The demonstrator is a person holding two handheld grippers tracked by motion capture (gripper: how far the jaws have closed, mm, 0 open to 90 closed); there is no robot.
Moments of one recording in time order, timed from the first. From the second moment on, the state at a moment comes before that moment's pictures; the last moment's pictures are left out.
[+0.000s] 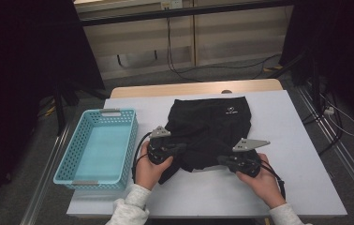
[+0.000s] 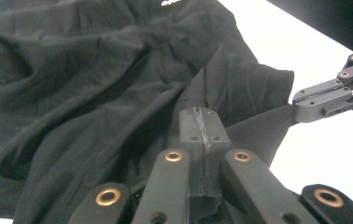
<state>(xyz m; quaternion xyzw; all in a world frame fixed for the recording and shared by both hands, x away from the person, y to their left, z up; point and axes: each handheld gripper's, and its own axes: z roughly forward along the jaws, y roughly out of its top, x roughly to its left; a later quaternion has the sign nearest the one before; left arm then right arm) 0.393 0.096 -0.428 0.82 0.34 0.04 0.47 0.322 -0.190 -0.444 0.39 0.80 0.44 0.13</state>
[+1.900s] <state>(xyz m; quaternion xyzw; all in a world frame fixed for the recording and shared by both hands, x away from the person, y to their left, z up) 0.392 0.092 -0.452 0.83 0.35 0.03 0.43 0.332 -0.146 -0.465 0.42 0.79 0.42 0.14</state>
